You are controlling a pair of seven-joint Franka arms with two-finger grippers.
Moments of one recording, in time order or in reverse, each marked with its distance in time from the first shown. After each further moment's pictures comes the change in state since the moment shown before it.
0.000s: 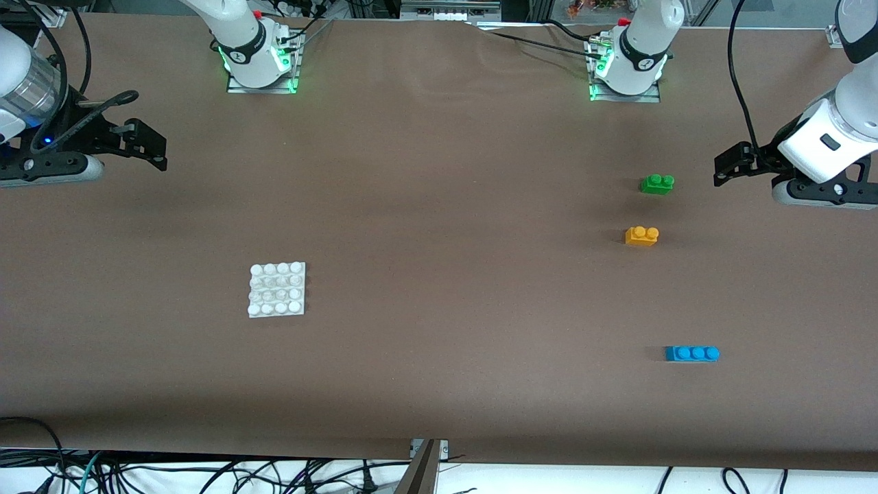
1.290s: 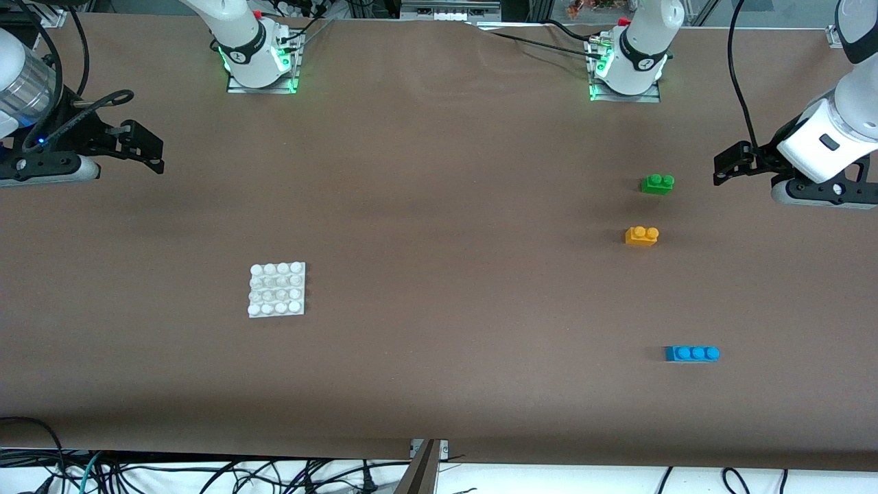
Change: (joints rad) left arm 0.000 0.000 0.000 0.000 0.000 -0.008 0.000; right arm -0.002 0.000 -0.003 0.004 0.001 0.020 0.001
